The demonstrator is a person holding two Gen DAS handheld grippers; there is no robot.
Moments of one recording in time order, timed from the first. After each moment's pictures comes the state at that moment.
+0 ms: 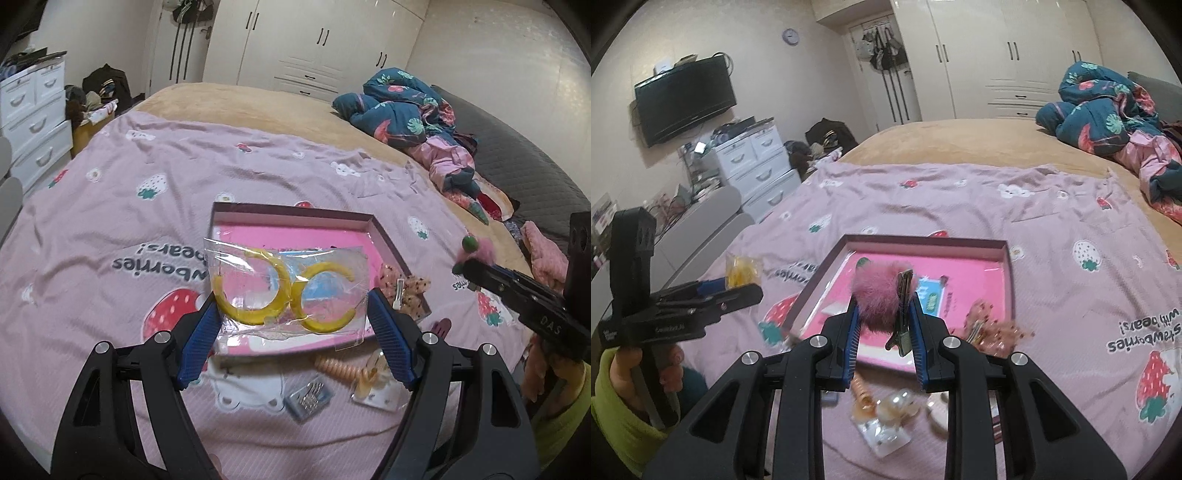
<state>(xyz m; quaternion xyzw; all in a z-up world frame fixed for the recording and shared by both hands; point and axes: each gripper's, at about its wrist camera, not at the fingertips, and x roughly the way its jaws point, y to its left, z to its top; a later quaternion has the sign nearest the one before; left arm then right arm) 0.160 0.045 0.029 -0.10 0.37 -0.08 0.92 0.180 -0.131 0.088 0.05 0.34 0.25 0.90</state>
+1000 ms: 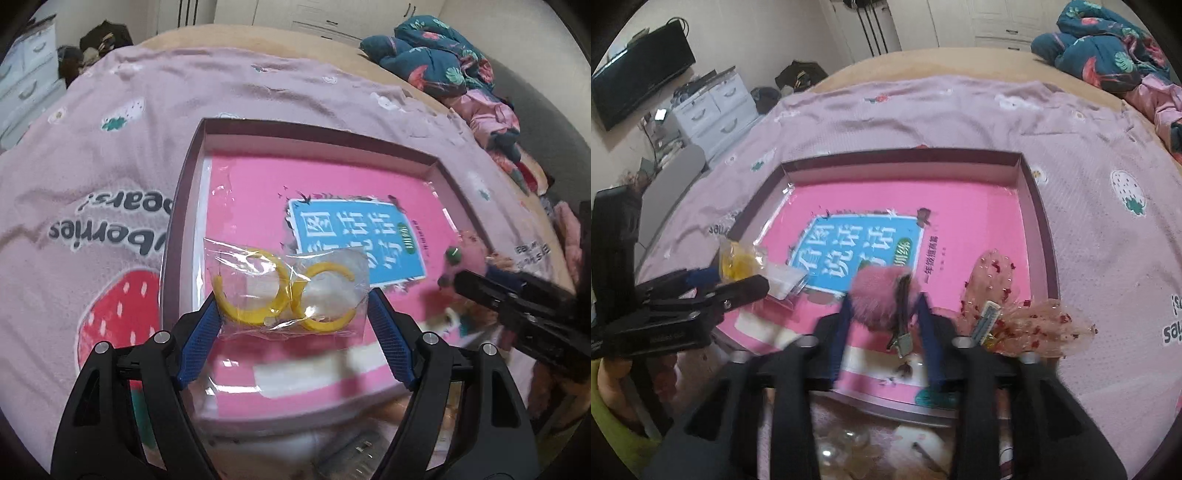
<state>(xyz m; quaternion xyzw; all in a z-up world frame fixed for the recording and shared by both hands) 0.246 0.040 -0.074 -0.09 0.47 -0.06 0.88 0.266 -0.108 -0.032 0.03 0.47 0.22 0.85</state>
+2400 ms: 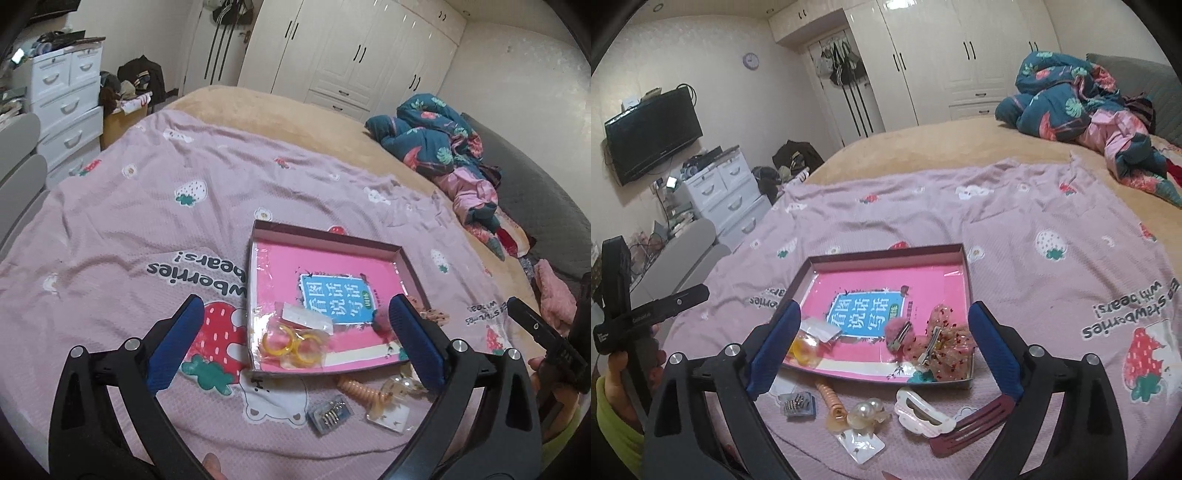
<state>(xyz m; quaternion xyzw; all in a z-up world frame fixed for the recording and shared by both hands) 0.156 0.086 0.050 -0.14 0.35 -0.03 0.93 0.180 -0.173 0.092 0.10 0.33 0.19 0.92</state>
